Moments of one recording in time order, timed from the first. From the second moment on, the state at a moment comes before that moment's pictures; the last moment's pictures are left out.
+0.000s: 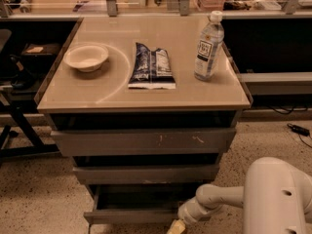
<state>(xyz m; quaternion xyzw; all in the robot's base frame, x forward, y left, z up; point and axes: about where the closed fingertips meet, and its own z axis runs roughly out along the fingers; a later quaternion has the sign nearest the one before) 0.432 -0.080 0.186 -0.48 0.82 0.29 0.12</state>
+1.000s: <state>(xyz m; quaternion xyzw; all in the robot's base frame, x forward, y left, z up) 0.381 -0.107 0.212 -0.45 0.84 0.30 0.09</state>
